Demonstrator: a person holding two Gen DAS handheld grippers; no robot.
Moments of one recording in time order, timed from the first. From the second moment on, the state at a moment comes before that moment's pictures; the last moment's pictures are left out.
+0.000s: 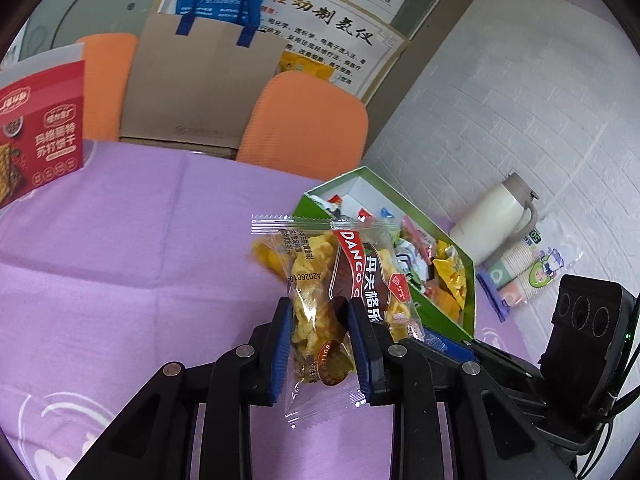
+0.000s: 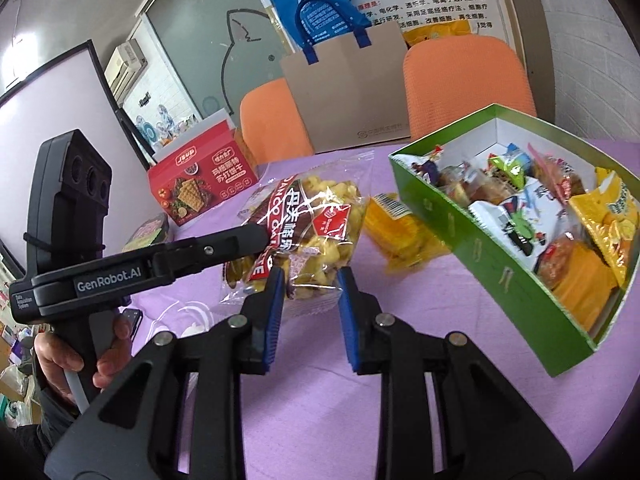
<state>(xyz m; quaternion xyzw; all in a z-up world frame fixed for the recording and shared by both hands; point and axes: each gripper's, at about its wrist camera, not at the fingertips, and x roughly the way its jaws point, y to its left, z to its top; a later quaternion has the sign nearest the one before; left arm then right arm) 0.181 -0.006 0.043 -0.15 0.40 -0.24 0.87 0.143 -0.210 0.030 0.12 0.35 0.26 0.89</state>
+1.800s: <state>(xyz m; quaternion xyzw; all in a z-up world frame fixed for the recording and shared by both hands) 0.204 -0.041 0.055 -0.12 0.36 -0.20 0.90 0.168 -0.254 0.049 0.04 0.32 0.16 0.93</state>
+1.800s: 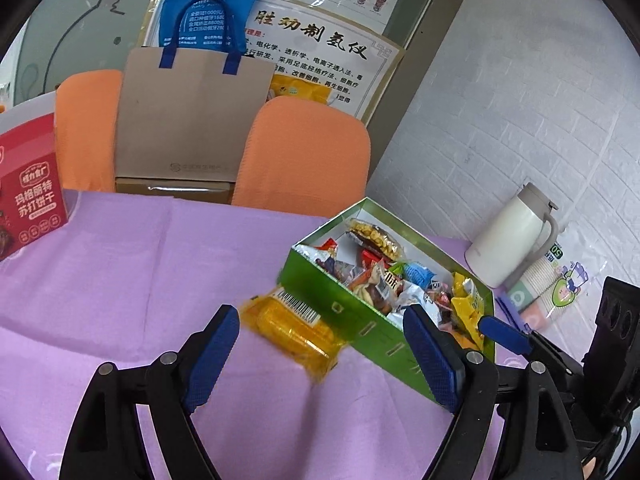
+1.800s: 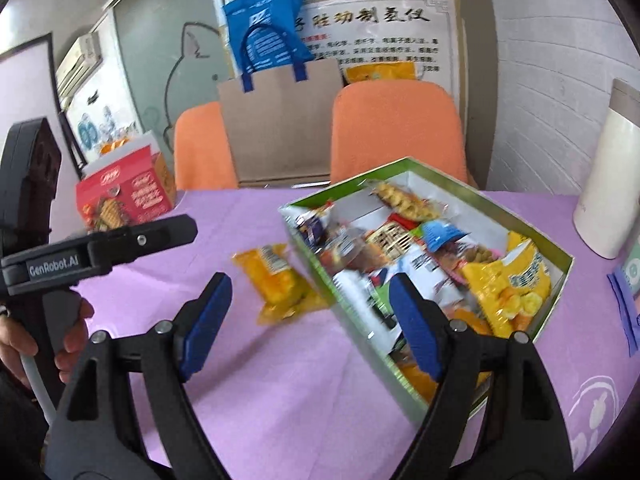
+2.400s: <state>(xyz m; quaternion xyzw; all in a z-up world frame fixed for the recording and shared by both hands) 0.192 0.022 -0.002 -0.16 0.41 -0.16 0.88 0.204 -0.189 -0.007 -0.02 0.40 0.19 0.90</state>
